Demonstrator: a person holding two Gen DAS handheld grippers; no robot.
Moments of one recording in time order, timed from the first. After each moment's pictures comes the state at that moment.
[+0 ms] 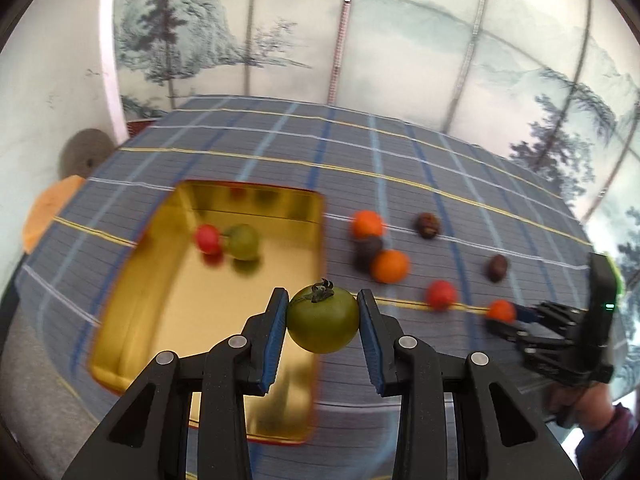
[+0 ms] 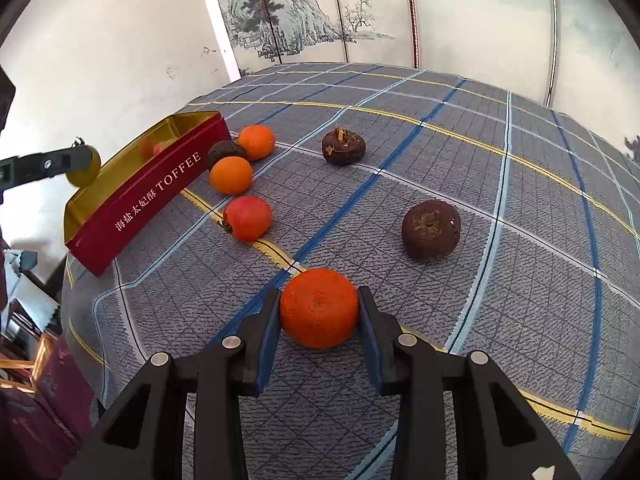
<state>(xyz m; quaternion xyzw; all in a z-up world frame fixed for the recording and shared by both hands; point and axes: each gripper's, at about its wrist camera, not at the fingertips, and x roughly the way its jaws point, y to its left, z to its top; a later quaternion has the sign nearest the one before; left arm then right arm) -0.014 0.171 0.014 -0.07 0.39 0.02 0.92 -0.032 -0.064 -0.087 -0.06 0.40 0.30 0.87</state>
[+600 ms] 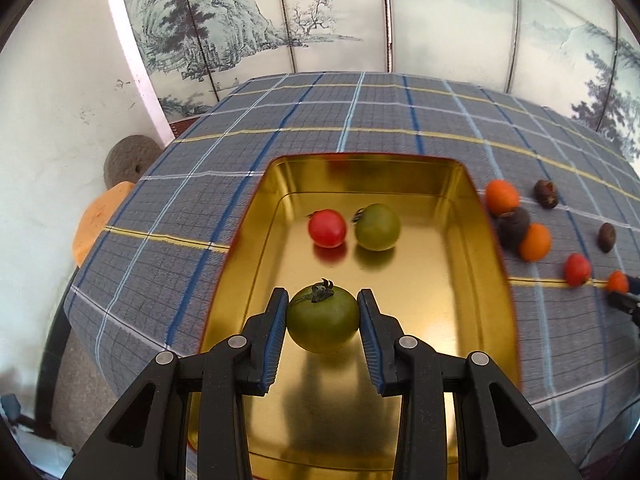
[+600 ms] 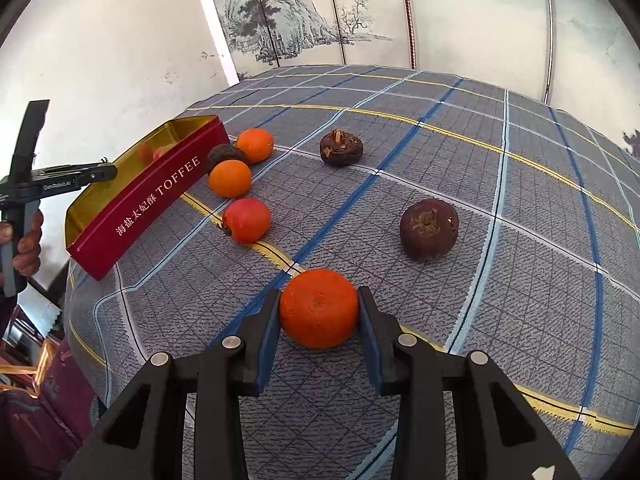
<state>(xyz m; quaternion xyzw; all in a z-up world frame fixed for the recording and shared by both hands) 0.014 0.243 -0.032 0.01 0.44 0.10 0.89 -0.031 -0.066 -0.086 -0.06 0.40 0.29 0.87</state>
